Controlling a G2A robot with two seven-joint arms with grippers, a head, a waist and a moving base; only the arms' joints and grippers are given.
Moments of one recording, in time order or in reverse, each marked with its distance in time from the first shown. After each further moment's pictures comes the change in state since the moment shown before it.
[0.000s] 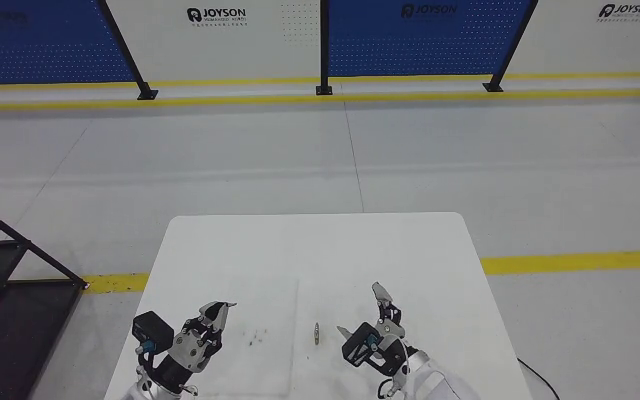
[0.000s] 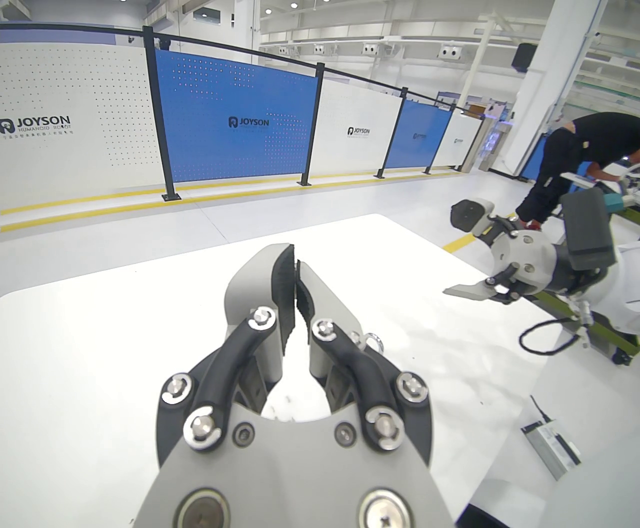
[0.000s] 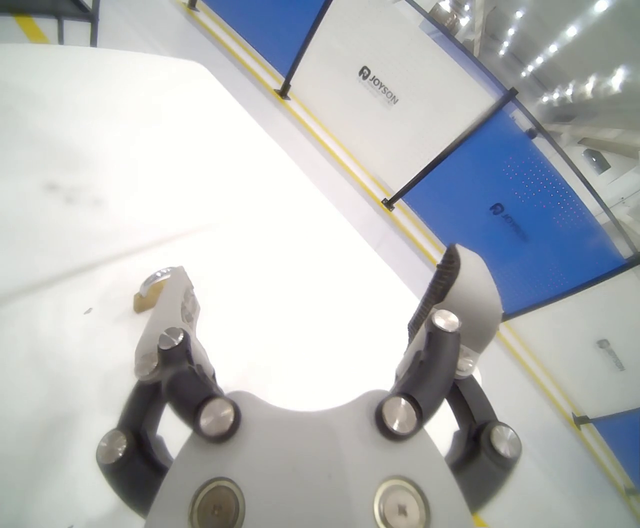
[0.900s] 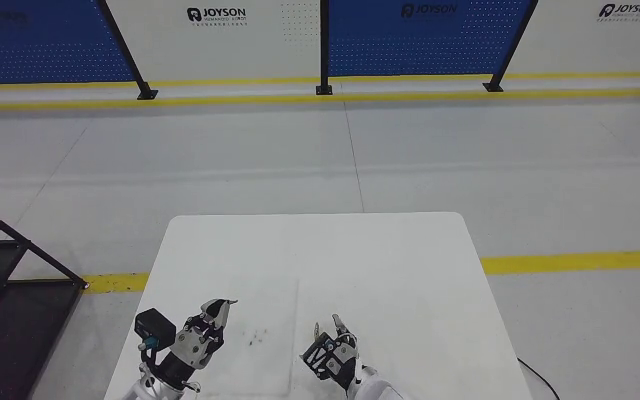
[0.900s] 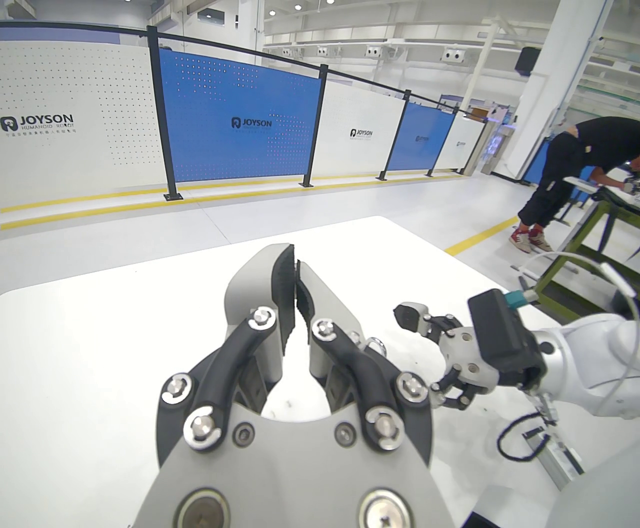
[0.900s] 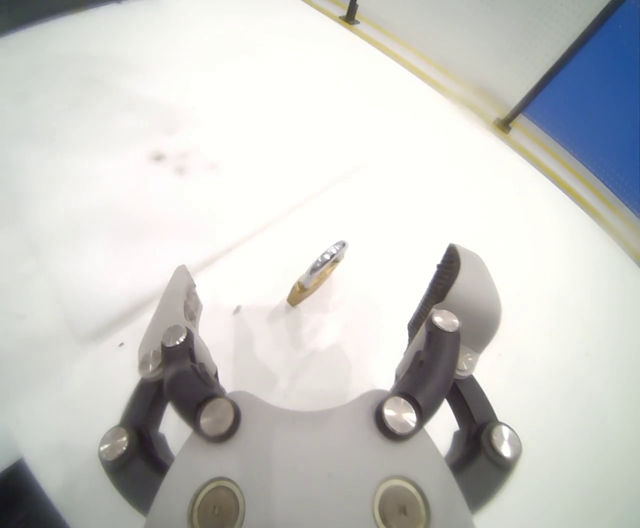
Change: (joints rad) left arm -0.022 -0.003 0.016 0.012 -0.007 0.015 -0.005; right arm 0.216 -0.106 -0.323 0.375 0.317 0.142 0.115
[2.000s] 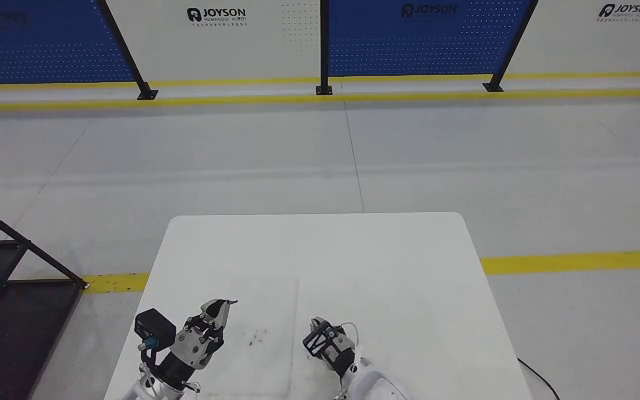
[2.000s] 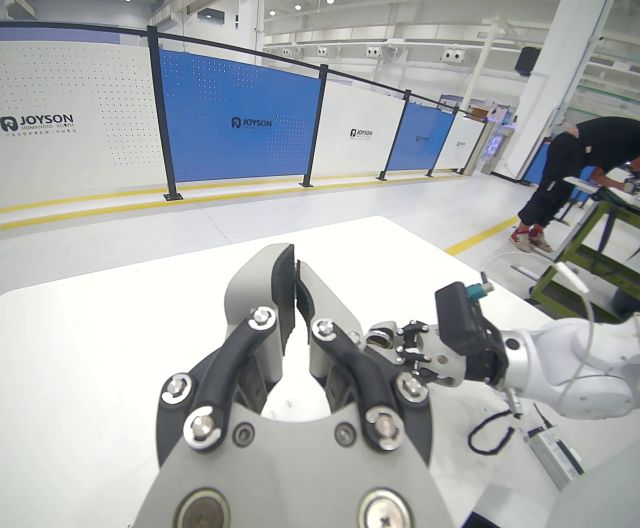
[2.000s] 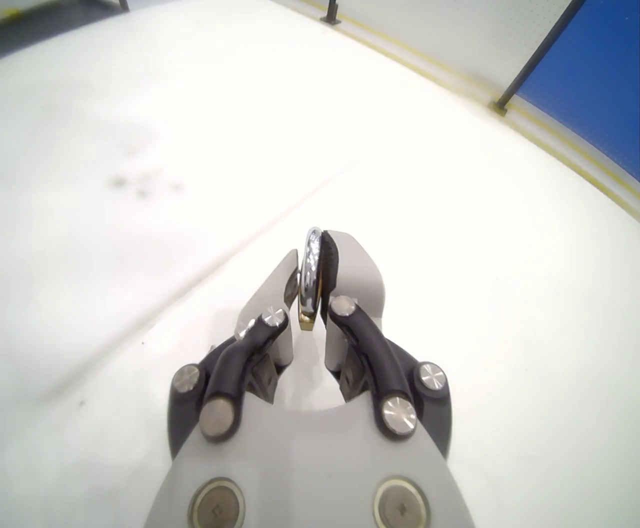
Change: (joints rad) left arm 0.000 0.000 0.000 0.000 0.000 0.000 0.000; right arm 0.060 -0.034 -0.014 0.083 0.121 0.035 -0.120
